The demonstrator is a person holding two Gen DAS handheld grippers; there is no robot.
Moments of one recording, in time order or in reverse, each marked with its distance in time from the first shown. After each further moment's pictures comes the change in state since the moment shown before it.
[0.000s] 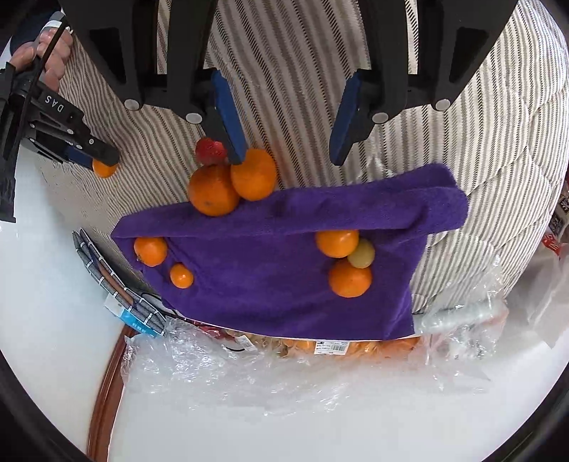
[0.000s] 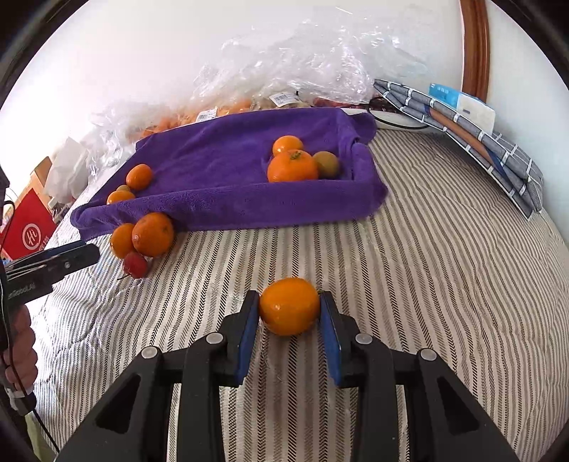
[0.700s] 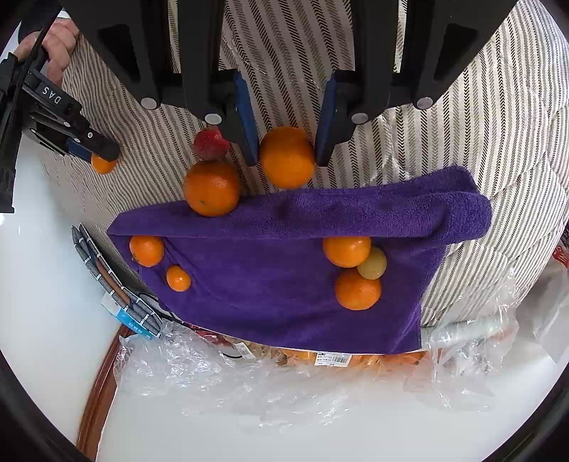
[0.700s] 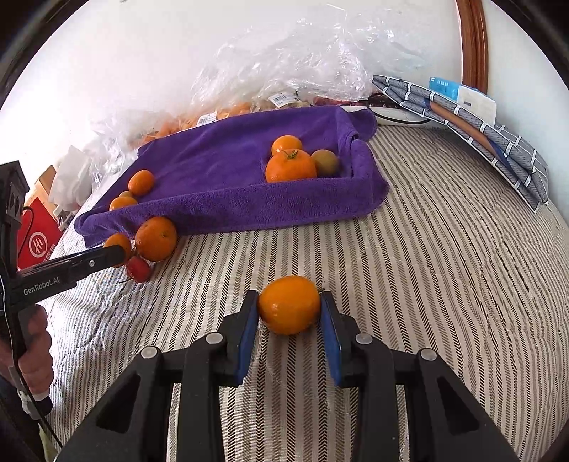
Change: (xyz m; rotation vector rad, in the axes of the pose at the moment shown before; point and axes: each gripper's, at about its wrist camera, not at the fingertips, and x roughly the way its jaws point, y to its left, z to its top) left arm 0.016 -0.002 0.000 -0.031 0.023 -0.008; right arm 0.003 -0.005 0.002 0.030 0.000 0.029
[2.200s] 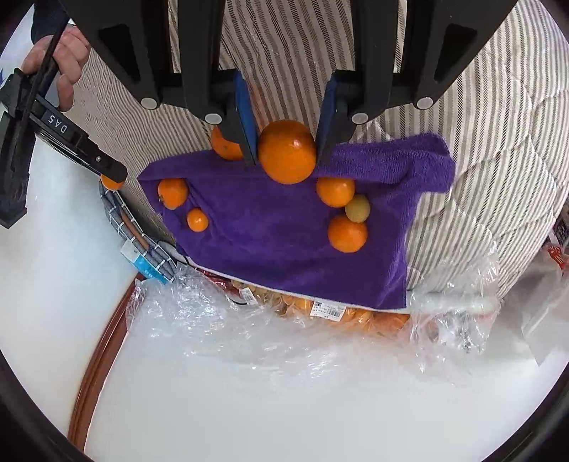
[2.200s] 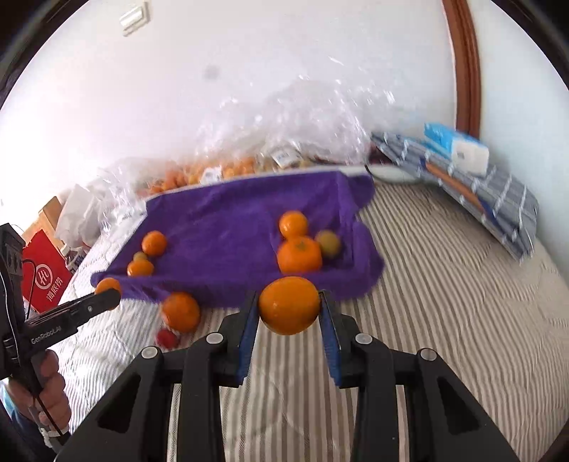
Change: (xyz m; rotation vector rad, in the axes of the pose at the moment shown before) left arm -0.047 0.021 0.022 -0.086 -0.142 -0.085; right arm -0.033 0.017 0.058 -0.010 -0.161 0.000
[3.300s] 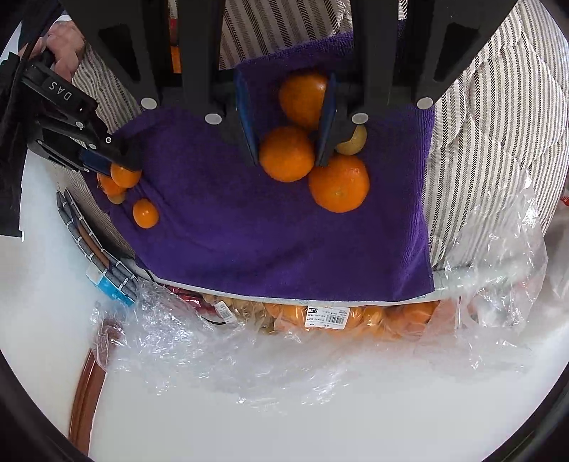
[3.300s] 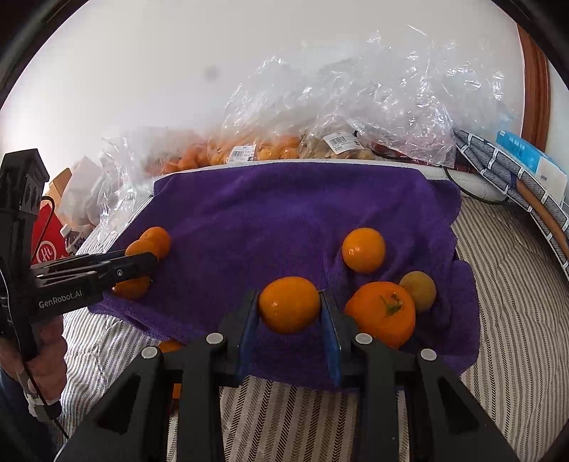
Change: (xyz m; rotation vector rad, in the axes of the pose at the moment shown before) left arm 0.085 0.010 0.039 0.125 0.092 0.068; right arm 0.094 0.026 0.016 -0.082 0.089 0.092
